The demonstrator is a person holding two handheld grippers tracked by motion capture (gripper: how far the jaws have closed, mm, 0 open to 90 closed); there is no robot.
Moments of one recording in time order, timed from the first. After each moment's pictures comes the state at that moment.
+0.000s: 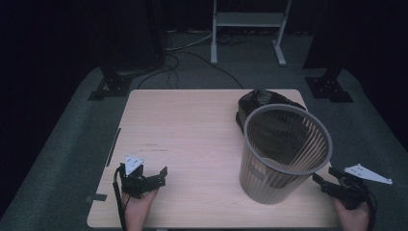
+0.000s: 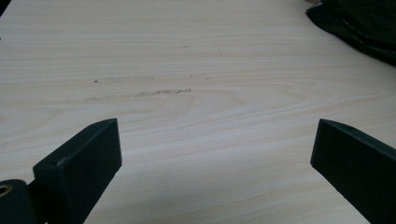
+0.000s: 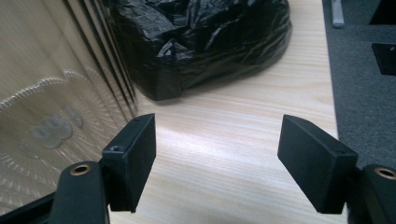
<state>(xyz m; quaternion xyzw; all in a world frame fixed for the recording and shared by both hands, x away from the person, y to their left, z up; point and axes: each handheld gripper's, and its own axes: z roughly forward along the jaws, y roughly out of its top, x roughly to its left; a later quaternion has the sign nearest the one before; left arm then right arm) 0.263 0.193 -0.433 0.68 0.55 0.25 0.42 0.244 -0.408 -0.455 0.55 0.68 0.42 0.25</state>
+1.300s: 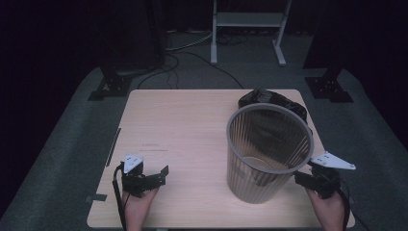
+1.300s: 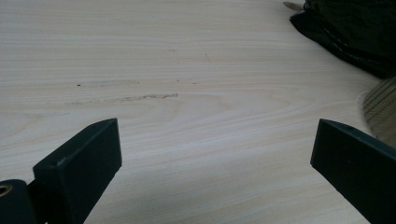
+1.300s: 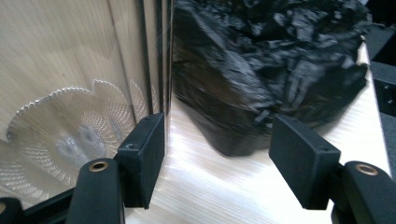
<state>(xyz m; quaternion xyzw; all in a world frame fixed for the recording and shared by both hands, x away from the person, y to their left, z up) 0.268 0.195 -0.433 0.67 0.55 0.23 0.44 0.260 -0.320 -0.414 0.48 0.74 0.37 0.29</state>
